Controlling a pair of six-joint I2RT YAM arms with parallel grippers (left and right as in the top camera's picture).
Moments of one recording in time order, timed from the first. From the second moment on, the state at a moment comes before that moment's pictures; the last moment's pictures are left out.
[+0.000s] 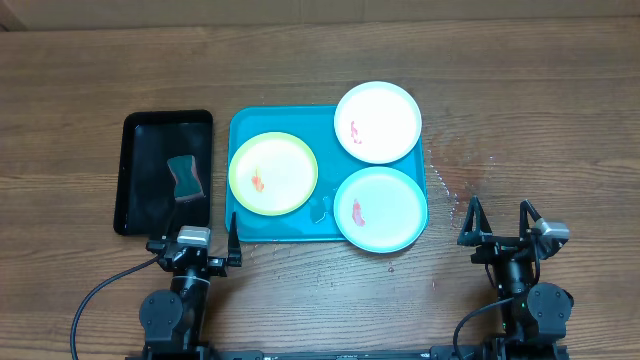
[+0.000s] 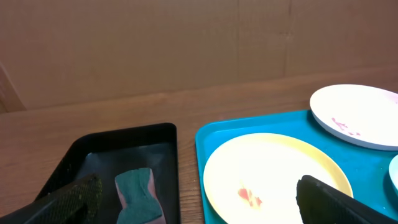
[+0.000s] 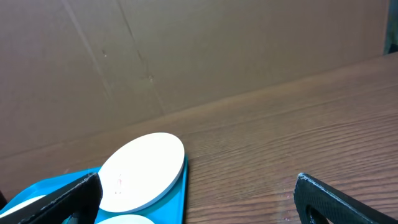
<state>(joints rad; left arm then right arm) 0.01 0.02 0.01 -0.07 0.09 0.09 -0.04 0.01 0.02 -0.03 -0.07 0.29</state>
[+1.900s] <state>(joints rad) -0.05 1.11 1.64 -1.23 0.28 0.06 0.08 1.14 1.14 -0.64 -0.47 0.20</state>
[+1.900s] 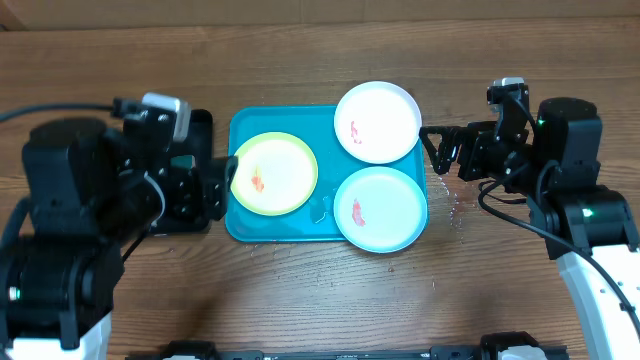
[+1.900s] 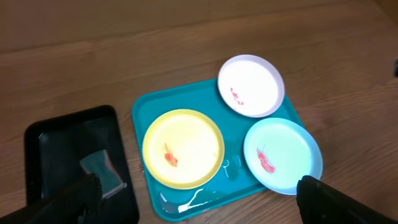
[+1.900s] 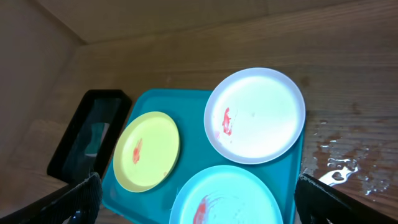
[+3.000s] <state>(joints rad) -0.42 1.52 1.66 -1.43 -0.35 -0.59 0.52 1.72 1.30 -0.56 -0.23 0.57</state>
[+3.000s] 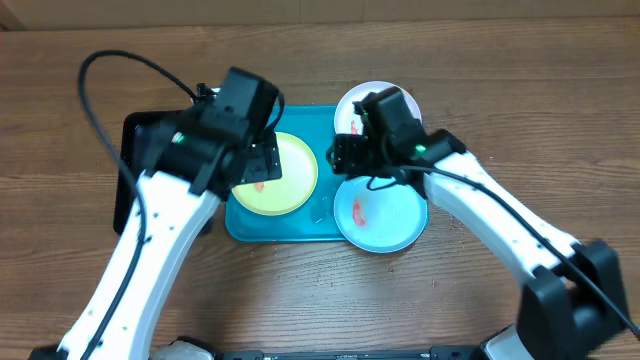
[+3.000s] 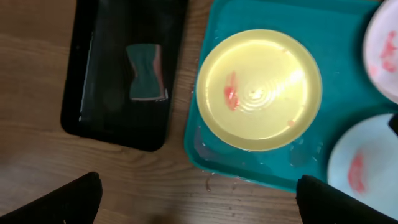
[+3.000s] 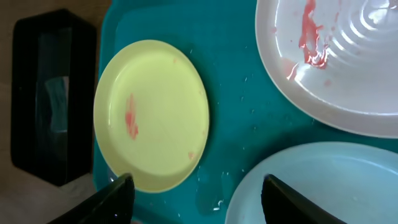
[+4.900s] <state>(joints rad) 0.01 2.09 1.66 -1.25 -0.21 -0.33 0.60 1.96 1.31 -0.38 -0.15 0.58</state>
